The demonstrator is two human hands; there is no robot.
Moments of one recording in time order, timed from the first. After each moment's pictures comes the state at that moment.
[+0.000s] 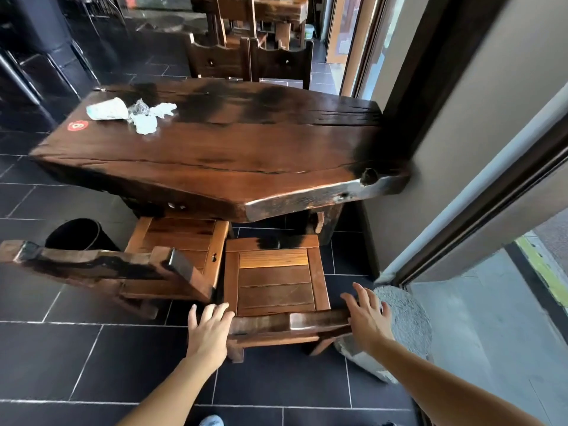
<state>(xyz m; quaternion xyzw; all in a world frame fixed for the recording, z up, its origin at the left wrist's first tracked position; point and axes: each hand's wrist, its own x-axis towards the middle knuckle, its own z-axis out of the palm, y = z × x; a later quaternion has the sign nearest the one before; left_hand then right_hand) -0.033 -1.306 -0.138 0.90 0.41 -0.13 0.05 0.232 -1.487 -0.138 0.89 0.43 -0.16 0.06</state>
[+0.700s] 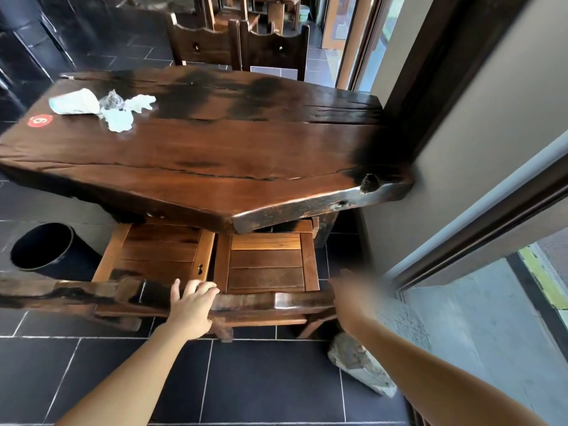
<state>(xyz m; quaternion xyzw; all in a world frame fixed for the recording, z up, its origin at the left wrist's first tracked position) 0.038 -1.186 -0.130 0.90 0.38 -0.19 0.08 0.293 -1.386 -0.141 0.90 0.41 -0.14 0.05</state>
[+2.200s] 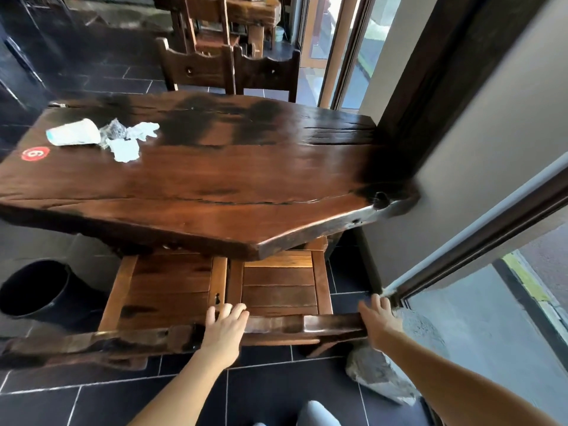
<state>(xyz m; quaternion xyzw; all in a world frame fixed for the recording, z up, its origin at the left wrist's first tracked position) 0.009 -1.119 -0.135 0.94 0.27 -0.17 0.07 0.247 -1.332 -0.114 0.91 0.32 -0.22 0.17</state>
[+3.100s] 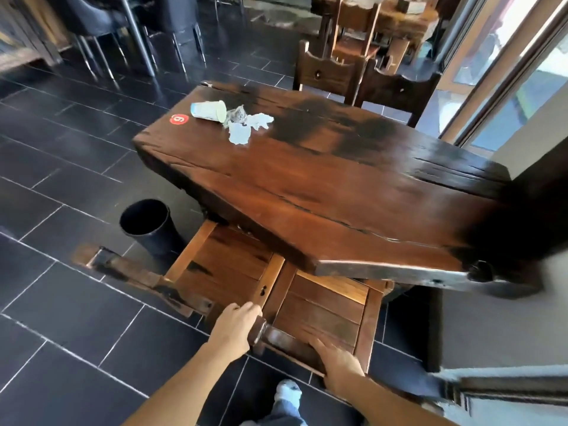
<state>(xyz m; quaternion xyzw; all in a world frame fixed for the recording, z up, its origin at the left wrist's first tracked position) -0.013 -1.109 -0.113 0.87 0.45 -0.11 0.19 0.203 -1.231 -0.160 0.72 0.59 -0.34 0.13</state>
